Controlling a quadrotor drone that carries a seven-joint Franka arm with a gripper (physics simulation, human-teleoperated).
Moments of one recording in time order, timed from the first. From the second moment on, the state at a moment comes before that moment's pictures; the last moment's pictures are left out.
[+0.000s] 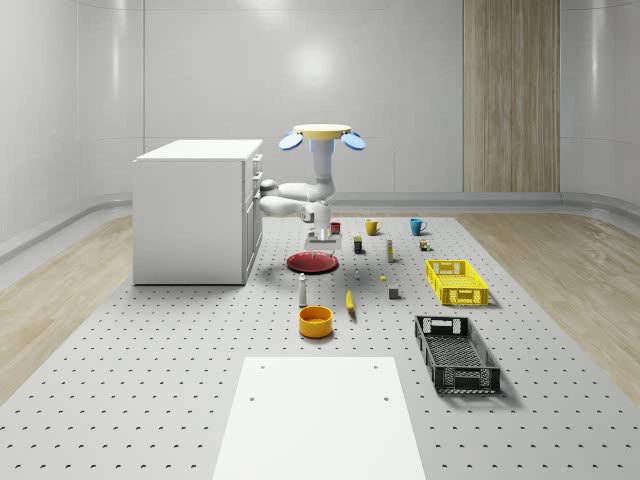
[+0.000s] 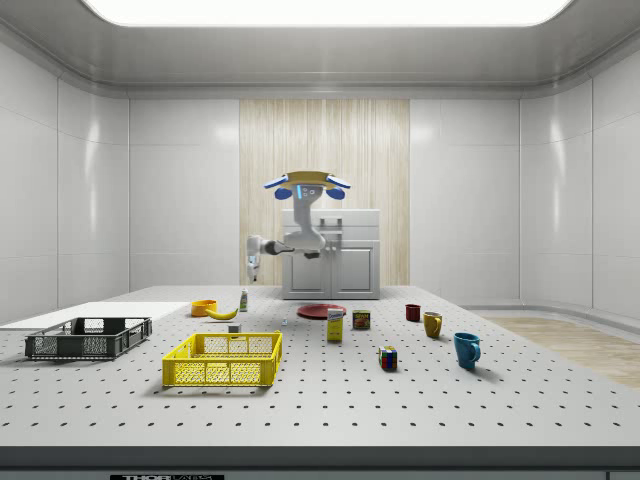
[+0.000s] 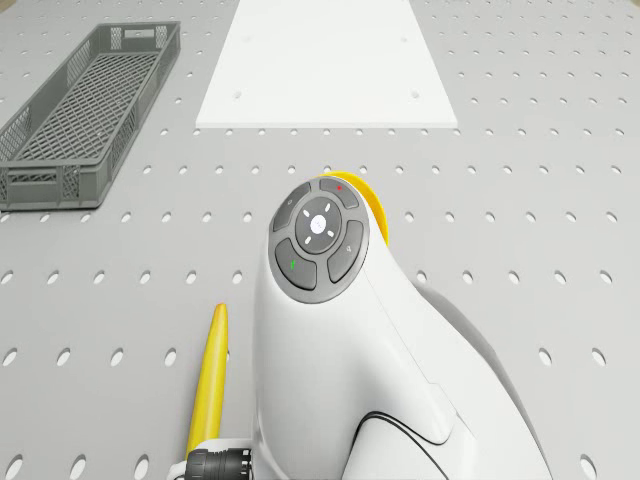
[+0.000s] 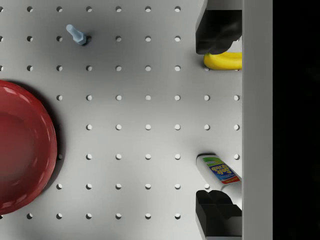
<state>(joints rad) -1.16 -1.49 1.37 -2.87 -1.79 1.55 1.69</state>
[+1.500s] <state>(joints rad) -1.10 -1.54 1.37 -2.87 -1.77 1.59 1.61</state>
